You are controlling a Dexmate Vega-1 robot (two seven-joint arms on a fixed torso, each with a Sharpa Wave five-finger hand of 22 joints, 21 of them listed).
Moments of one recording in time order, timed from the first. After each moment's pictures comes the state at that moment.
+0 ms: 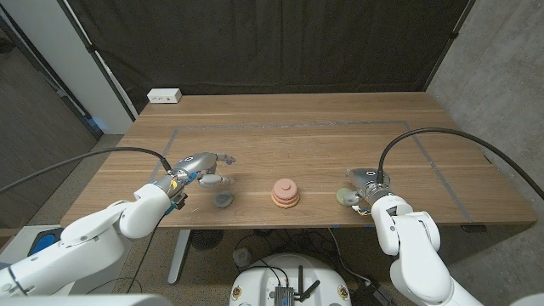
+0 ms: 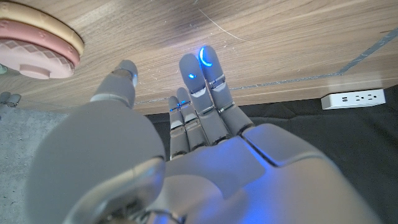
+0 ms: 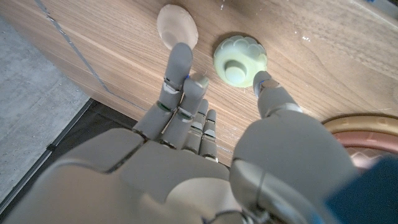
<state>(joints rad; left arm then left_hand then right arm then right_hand) 1.56 1.08 0.06 -2.20 0.36 0.20 0.16 0.85 -0.01 0.34 -0.15 0.33 0.45 0.02 0.23 0.22 0.49 -0.09 0.22 0.54 0.86 -0.11 1.47 0.41 0.60 -0.06 1.50 0.19 -1.43 -0.62 -0.48 -2.39 -1.54 -0.71 0.72 0.86 -0.09 0.50 -0.15 0.28 0.30 0.01 0.22 0.29 0.38 -0.05 0.19 0.57 0.97 -0.14 1.34 1.20 0.92 -0.13 1.51 0.21</state>
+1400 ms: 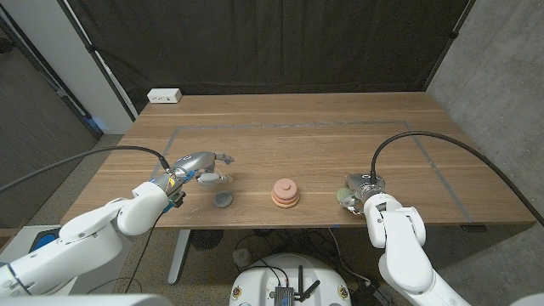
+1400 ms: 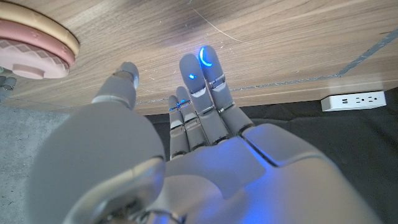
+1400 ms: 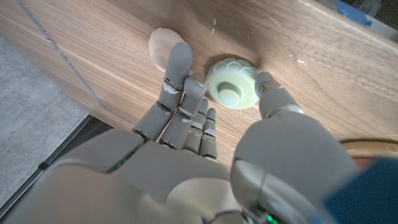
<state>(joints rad) 1.54 1.08 0.06 -2.17 0.35 0.16 0.14 0.84 0.00 0.35 -0.16 0.33 0.47 0.02 0.23 0.22 0.51 -0.08 0.22 0.54 0.86 -0.11 1.47 0.42 0.60 -0.06 1.50 0.19 -1.40 -0.51 -0.48 -2.32 -1.61 -0.66 0.83 0.84 -0.09 0.49 -0.15 0.26 0.32 0.00 0.23 0.28 0.38 -0.04 0.20 0.55 0.97 -0.14 1.32 1.20 0.92 -0.13 1.51 0.20</state>
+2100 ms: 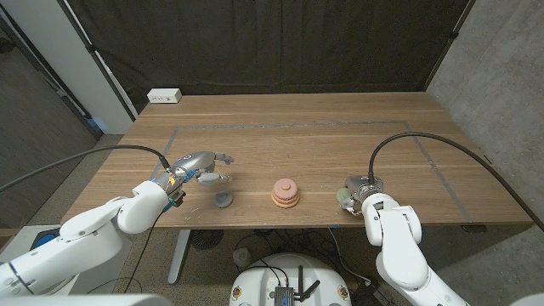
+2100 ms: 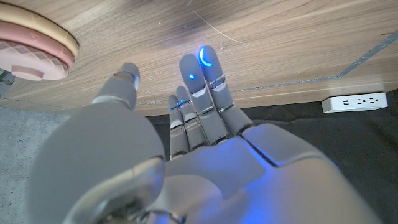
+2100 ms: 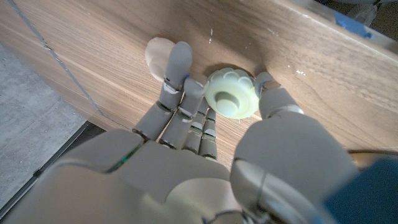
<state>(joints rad) 1.53 1.08 0.07 -2.17 0.34 0.16 0.14 0.84 0.01 0.36 -0.16 0.33 0.48 0.02 0.23 0.22 0.52 -0.09 0.22 0.54 0.86 -0.11 1.47 0.42 0.60 -0.06 1.50 0.19 -1.38 -0.51 -0.49 -2.29 -1.62 -0.67 0.85 0.84 -0.09 0.50 -0.15 0.26 0.32 0.00 0.23 0.28 0.38 -0.04 0.20 0.55 0.97 -0.14 1.32 1.20 0.92 -0.13 1.51 0.20</state>
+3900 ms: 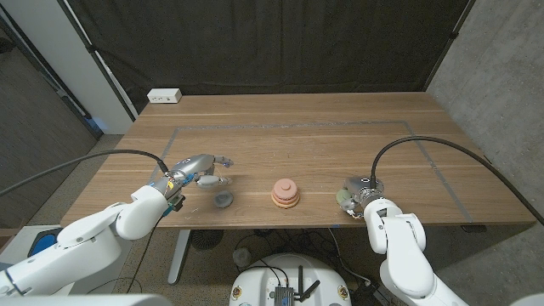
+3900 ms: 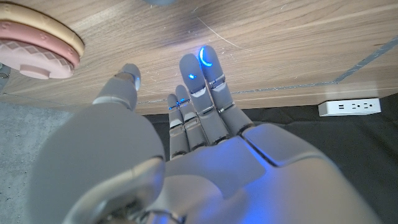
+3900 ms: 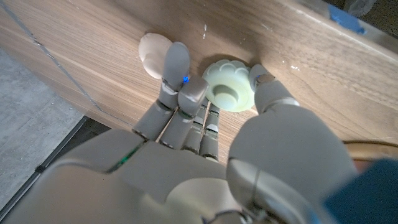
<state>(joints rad) 1.57 1.07 0.04 -2.18 0.34 0.16 0.16 0.83 0.01 0.38 -0.17 0.34 0.50 0.02 0.22 0.23 0.54 -0.09 0.22 0.55 0.86 -0.11 1.47 0.42 0.61 -0.05 1.50 0.19 -1.41 -0.56 -0.50 -2.30 -1.54 -0.70 0.74 0.93 -0.04 0.53 -0.17 0.29 0.51 -0.02 0.30 0.28 0.58 -0.05 0.25 0.57 1.11 -0.20 1.44 1.23 1.04 -0.17 1.54 0.22</state>
